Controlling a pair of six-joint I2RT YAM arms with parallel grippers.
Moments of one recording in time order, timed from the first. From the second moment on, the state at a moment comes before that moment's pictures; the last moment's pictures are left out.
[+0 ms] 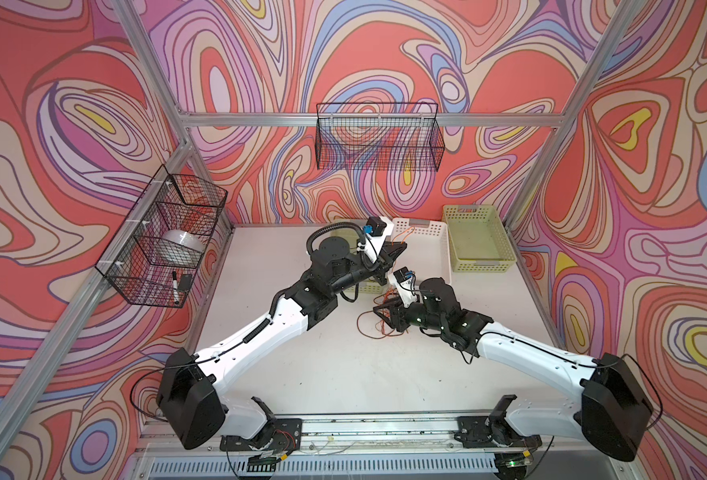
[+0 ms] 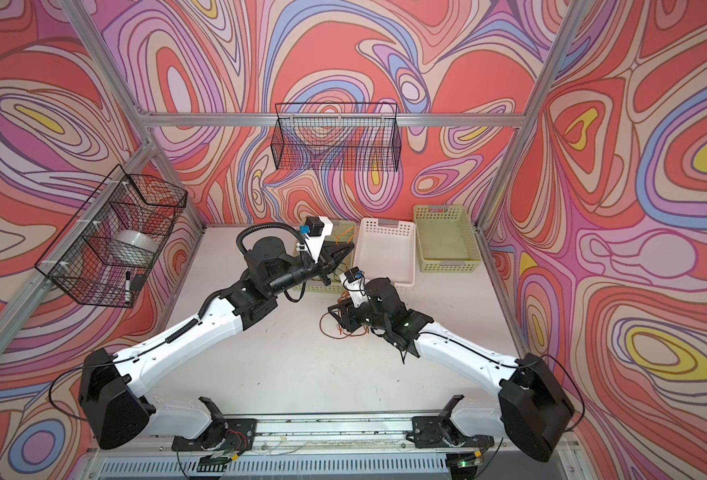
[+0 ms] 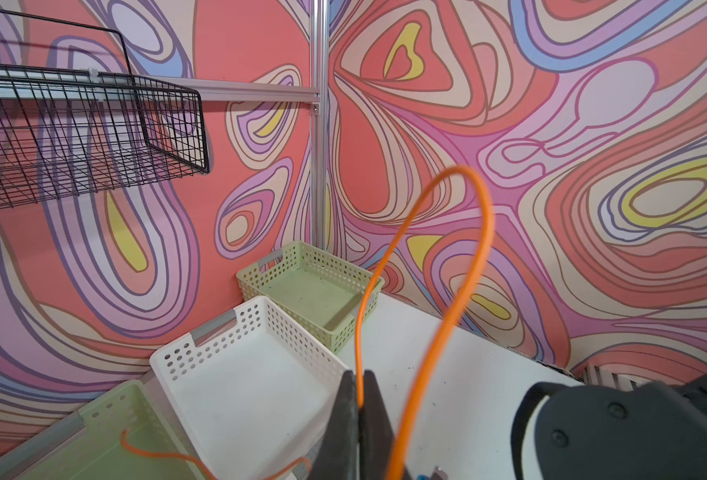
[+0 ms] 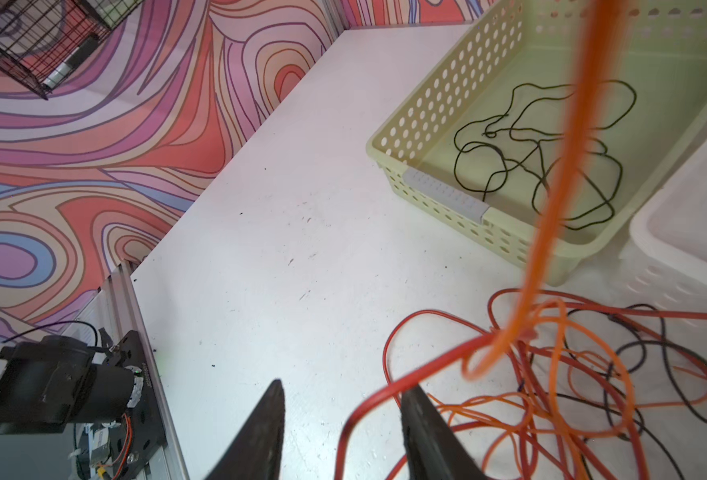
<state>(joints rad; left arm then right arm) -0.73 1.39 1.19 0.22 0.28 -0.08 0.72 1.32 0.80 0.02 -0.27 0.36</state>
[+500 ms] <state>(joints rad) -0.74 1.36 1.37 0.03 0.22 0.03 0.72 1.39 0.64 0.19 -0.25 0.49</state>
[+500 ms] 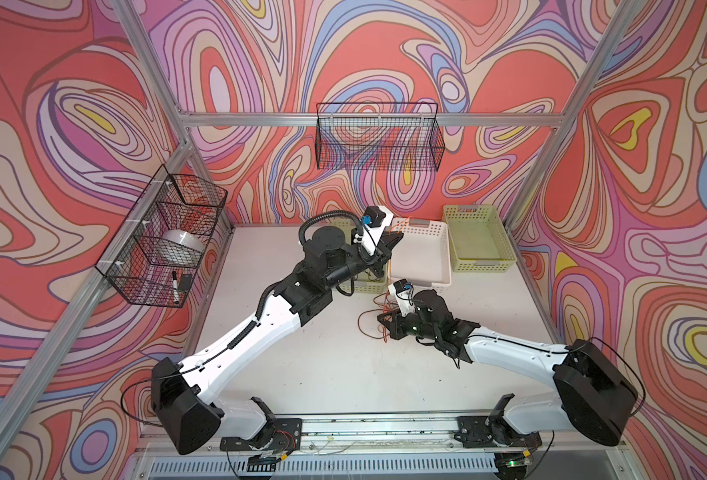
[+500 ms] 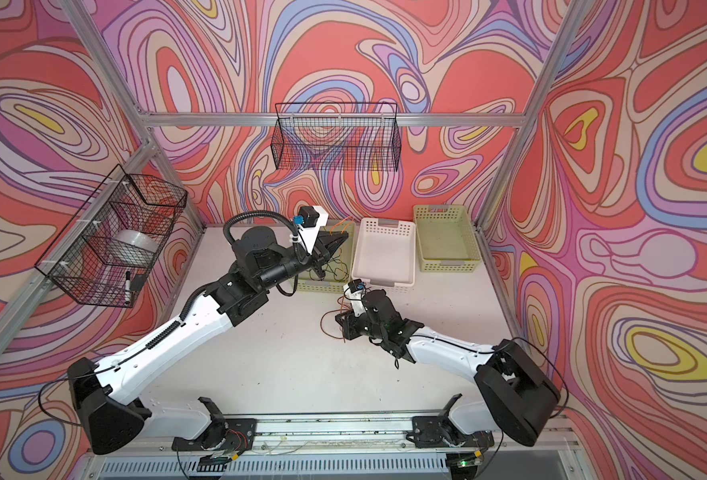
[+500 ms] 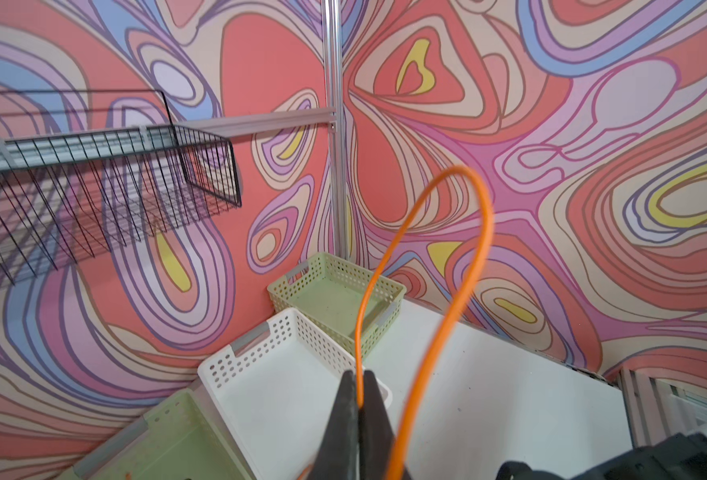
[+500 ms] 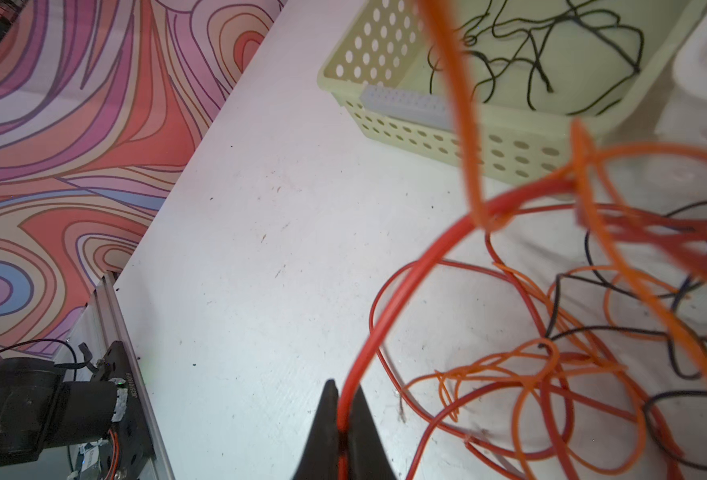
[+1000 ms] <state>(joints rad) -0.58 1.36 1.64 -0.15 0.28 0.12 0.70 1.56 0.53 0.30 -0.28 0.57</state>
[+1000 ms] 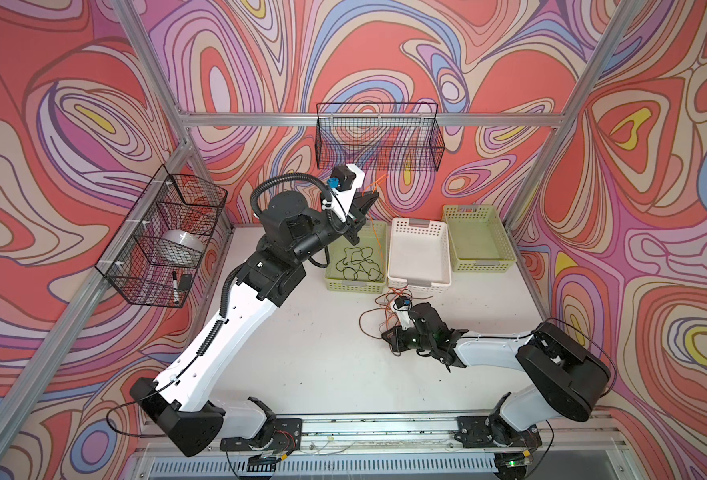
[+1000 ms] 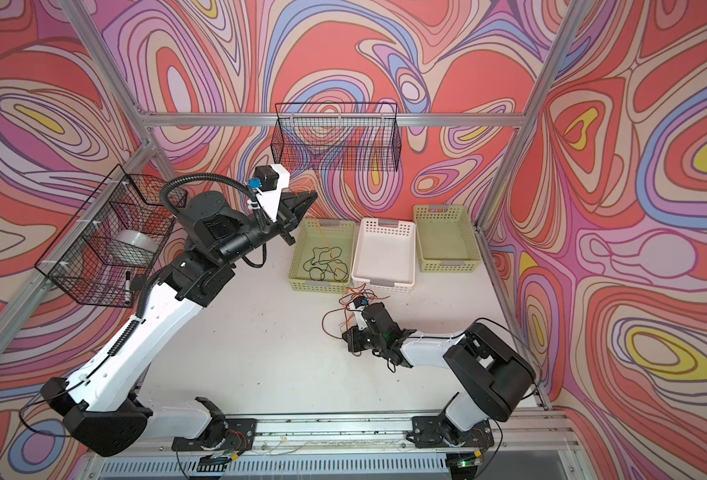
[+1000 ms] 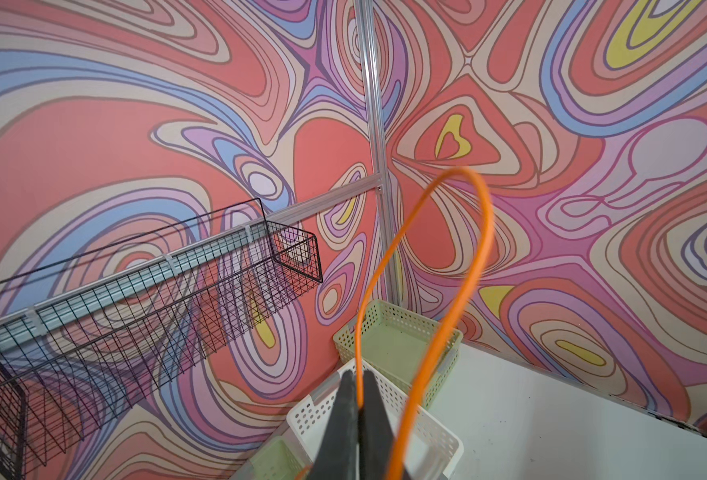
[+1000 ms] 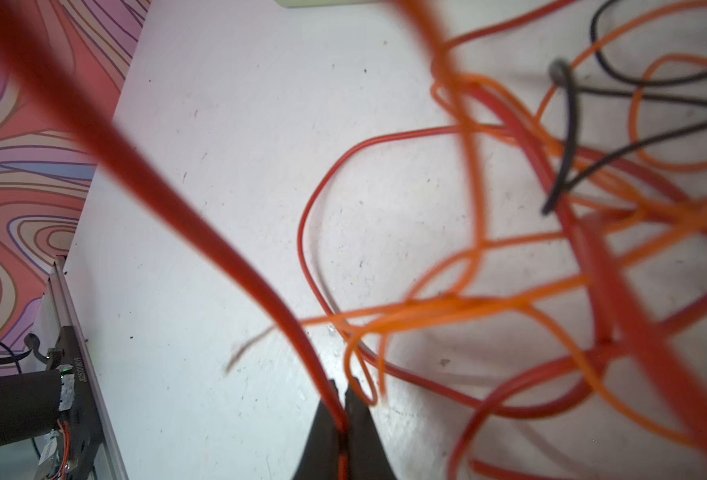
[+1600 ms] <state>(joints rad) -0.41 1.40 1.86 -0.23 0.31 0.22 0.68 1.66 0.53 0.38 -0.33 0.60</state>
